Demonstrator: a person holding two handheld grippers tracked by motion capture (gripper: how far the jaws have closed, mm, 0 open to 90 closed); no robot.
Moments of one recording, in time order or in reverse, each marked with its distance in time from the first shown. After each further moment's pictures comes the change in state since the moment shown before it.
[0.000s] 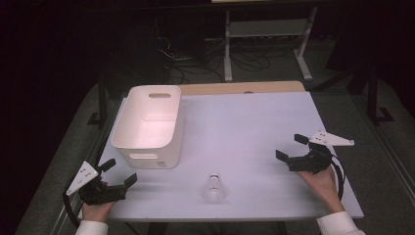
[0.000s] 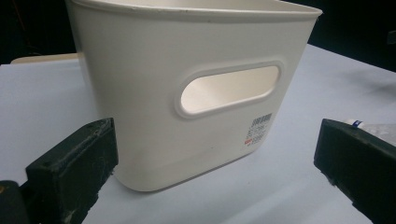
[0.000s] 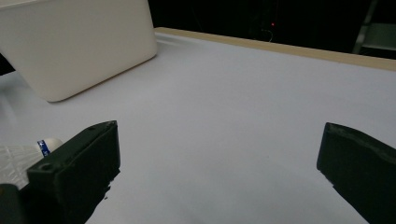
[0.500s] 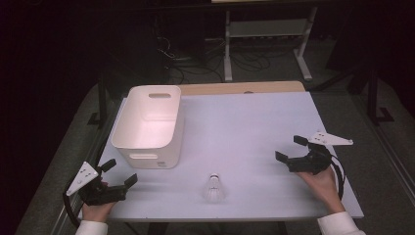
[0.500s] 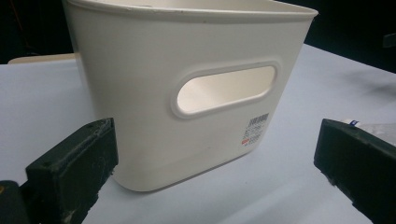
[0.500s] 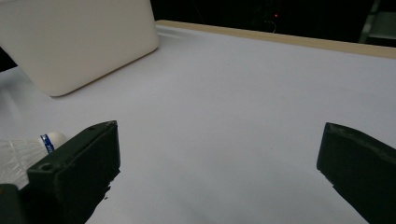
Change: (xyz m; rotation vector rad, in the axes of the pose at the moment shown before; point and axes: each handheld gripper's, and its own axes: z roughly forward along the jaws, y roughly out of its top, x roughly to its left) left arm -0.001 0.000 -0.001 -0.002 -0.004 -0.003; right arm 0.000 -0.002 0.001 0.032 0.010 0.010
